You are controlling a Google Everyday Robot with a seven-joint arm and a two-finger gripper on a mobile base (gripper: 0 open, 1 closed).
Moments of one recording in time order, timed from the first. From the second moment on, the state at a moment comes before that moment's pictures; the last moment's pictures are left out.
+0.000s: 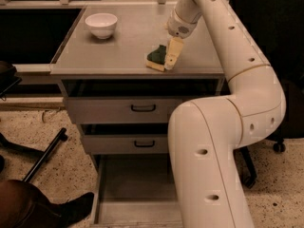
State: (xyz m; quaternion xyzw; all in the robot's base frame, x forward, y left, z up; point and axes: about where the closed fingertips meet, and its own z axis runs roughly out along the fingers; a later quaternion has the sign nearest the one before) arm 0.793 -0.067 0.850 -0.70 0.68 0.03 0.23
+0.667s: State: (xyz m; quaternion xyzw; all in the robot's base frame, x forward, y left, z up) arm 0.793 -0.067 0.843 -0.70 0.68 0.04 0.22
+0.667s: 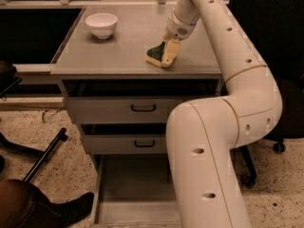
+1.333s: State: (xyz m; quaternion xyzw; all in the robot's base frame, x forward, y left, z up) arm 0.793 -0.067 0.843 -0.70 0.68 0.04 0.22
